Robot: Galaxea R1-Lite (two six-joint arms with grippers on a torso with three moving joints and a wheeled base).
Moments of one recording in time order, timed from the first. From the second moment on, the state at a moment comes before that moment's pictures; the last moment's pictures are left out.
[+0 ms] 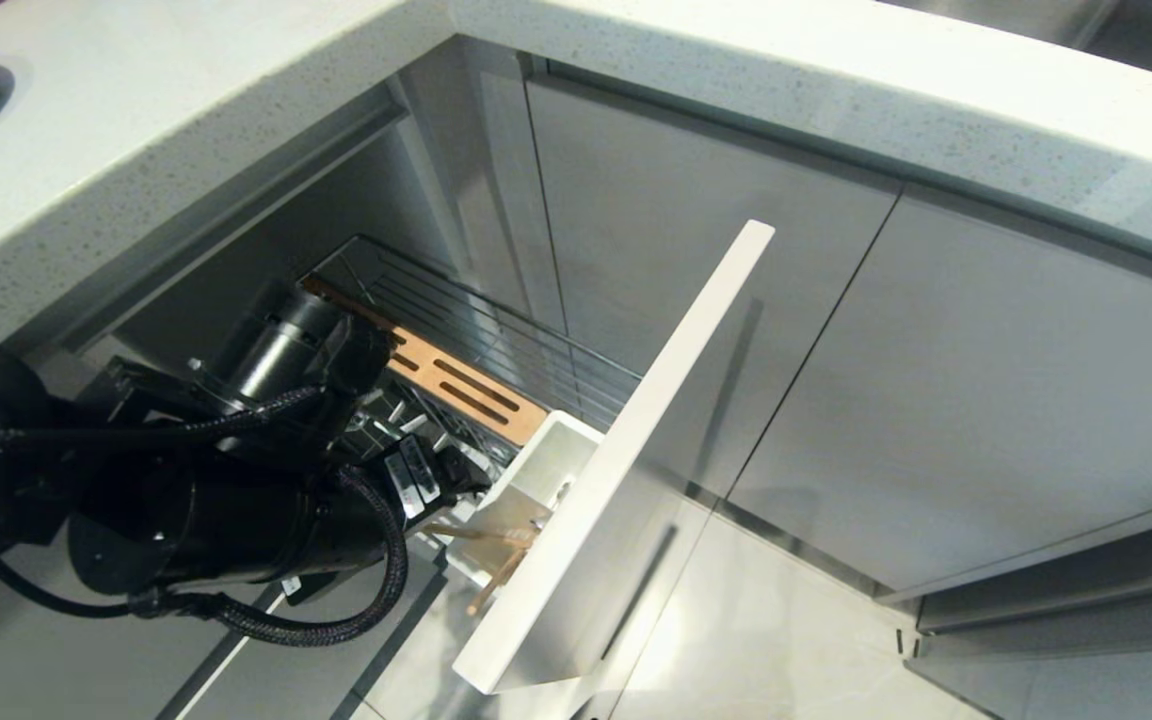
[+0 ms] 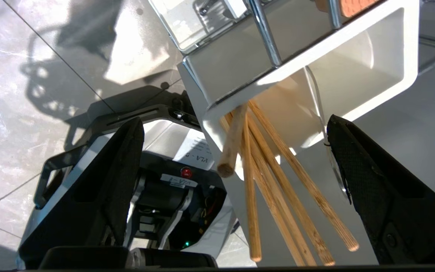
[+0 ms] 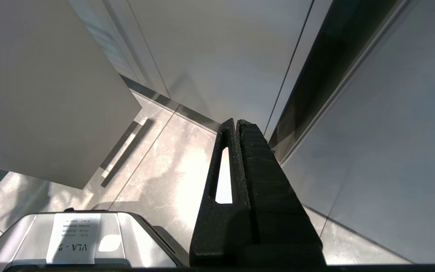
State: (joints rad) left arm -0.72 1.51 -1.06 0.41 0.36 -1.02; right arm 0.00 0.00 0.00 0.00 0.00 0.03
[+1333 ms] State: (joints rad) left arm -0.68 1.54 -1.04 0.38 0.26 -1.02; right arm 0.00 0.00 0.00 0.00 0.00 0.03
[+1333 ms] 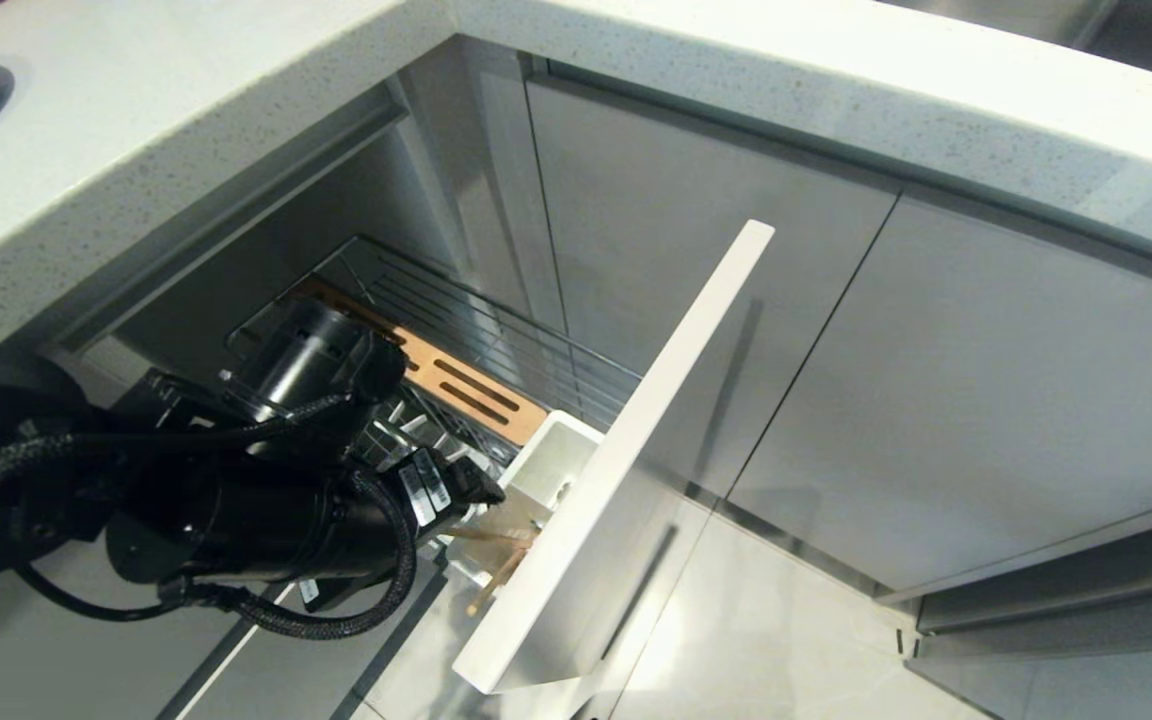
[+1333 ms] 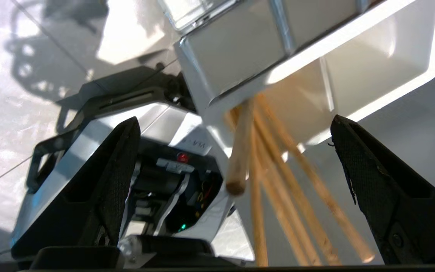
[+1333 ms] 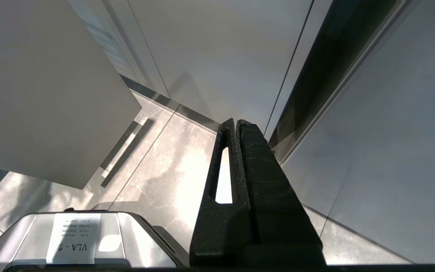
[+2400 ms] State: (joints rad) left arm -0.68 1.53 -1.03 0.37 0.26 -1.02; right arm 0.00 0.00 0.00 0.00 0.00 0.03
